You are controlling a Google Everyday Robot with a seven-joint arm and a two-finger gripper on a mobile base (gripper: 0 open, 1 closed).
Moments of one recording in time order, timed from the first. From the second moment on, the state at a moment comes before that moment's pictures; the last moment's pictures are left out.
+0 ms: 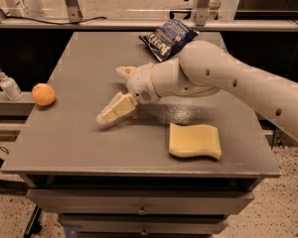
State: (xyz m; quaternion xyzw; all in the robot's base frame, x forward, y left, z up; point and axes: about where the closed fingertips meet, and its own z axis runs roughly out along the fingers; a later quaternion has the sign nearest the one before) arm 0.567 0.106 0.847 -0.56 0.62 0.32 0.44
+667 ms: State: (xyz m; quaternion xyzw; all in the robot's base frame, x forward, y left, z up) arm 0.596 0.161 0.856 -0.54 0.60 0.35 0.47
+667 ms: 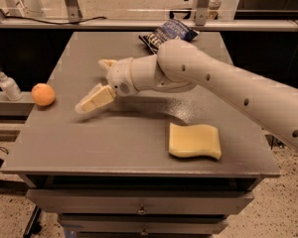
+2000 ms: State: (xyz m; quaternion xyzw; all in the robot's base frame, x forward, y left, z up) arm 0.595 0.267 0.847 -0.52 0.60 0.41 0.45
